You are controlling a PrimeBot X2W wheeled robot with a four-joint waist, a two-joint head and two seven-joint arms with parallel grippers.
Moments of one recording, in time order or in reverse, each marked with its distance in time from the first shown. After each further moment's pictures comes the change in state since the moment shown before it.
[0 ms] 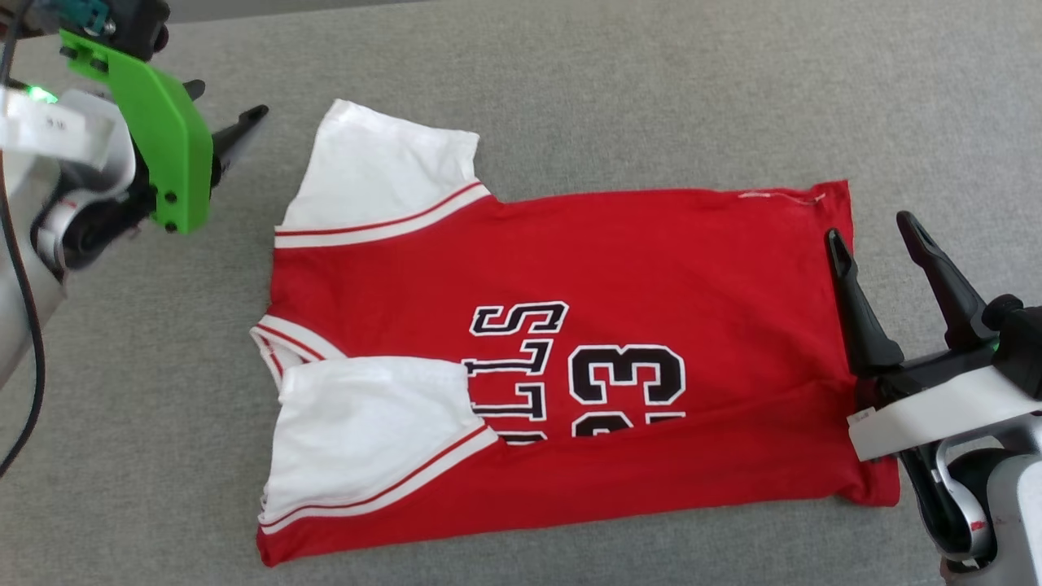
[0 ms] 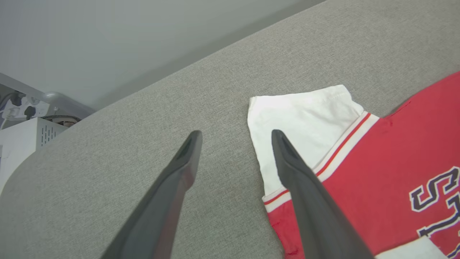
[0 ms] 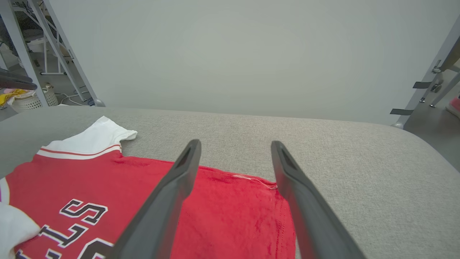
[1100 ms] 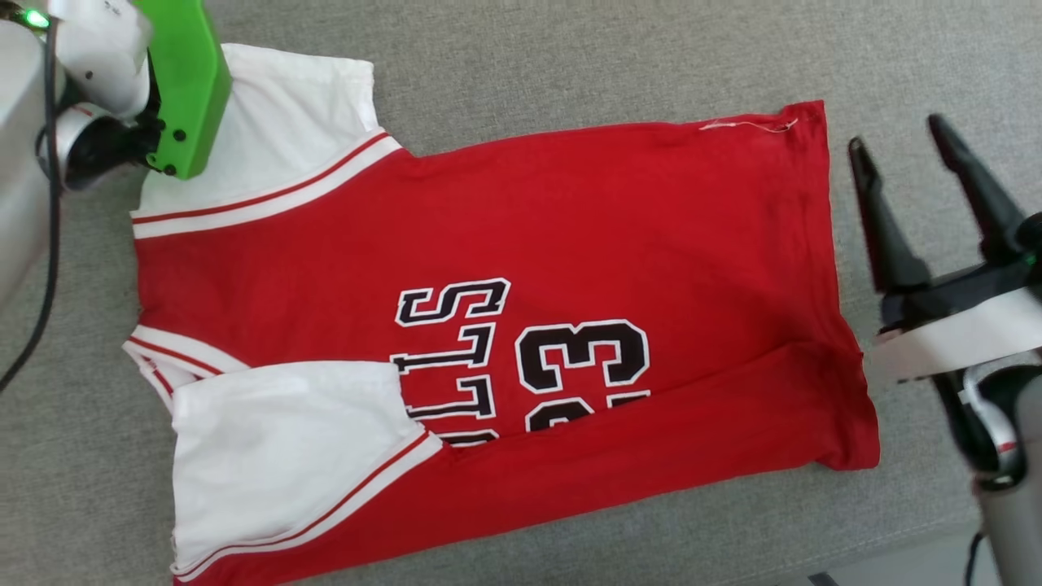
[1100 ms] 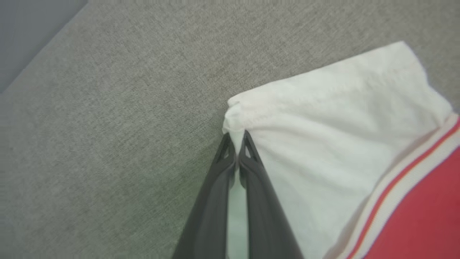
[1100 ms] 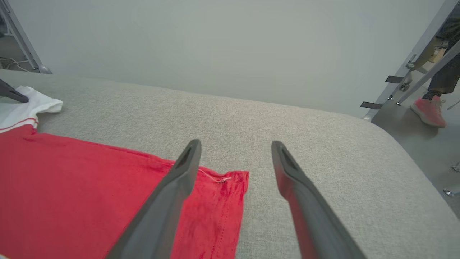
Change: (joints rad) left arm -0.233 -0.060 -0.172 0.102 -0.021 -0.021 0.295; right arm -0.176 -0.064 0.028 0.069 -0.012 0.000 -0.053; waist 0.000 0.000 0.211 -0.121
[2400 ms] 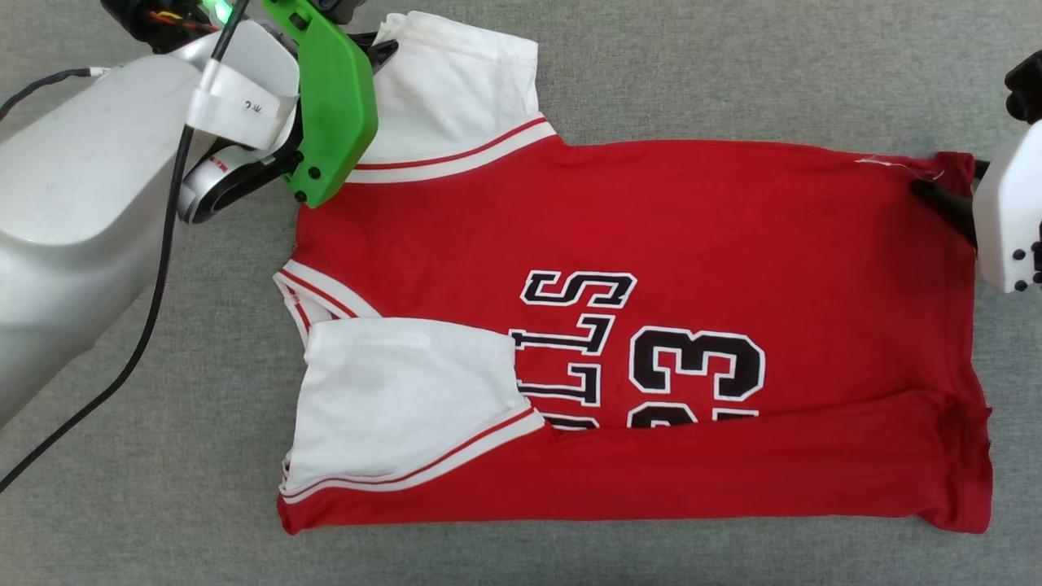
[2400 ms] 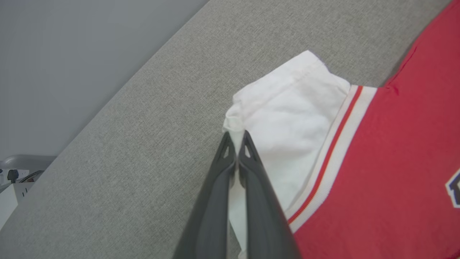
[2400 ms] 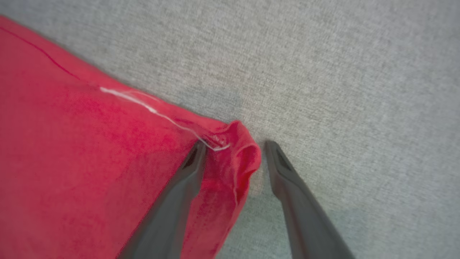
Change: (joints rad) left arm 0.004 -0.078 -0.053 -0.184 0.147 0.000 -0.296; right arm -0.463 -0.436 0.421 0.458 0.463 0.000 0.793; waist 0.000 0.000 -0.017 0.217
